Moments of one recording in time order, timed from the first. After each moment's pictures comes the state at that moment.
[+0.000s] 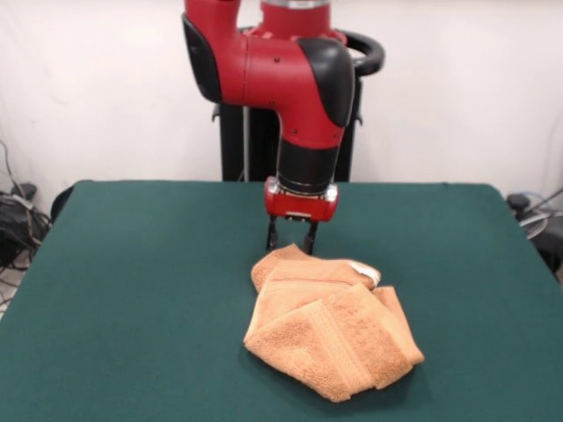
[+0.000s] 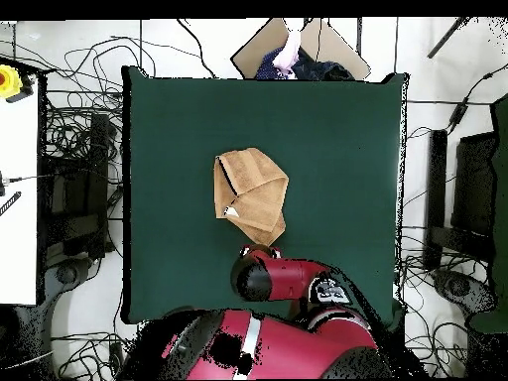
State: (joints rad) arm -0.24 -0.41 -0.09 1.92 -0.31 -0.03 1.81
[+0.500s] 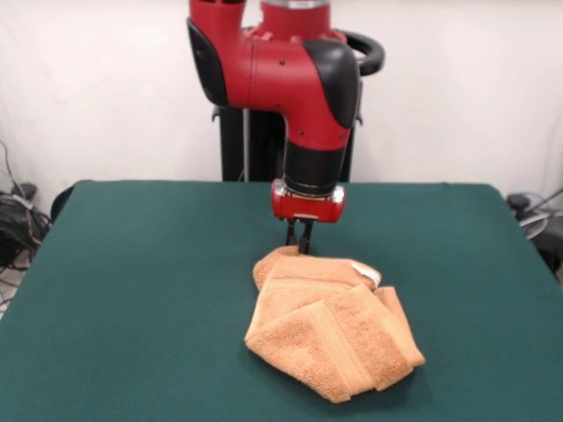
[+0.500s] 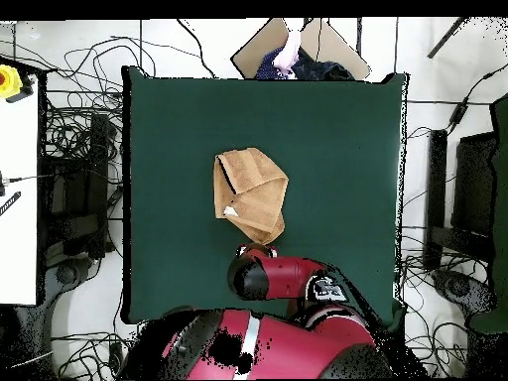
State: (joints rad) arm -0.24 -0.41 -0.07 1.92 -0.31 -0.03 1.81
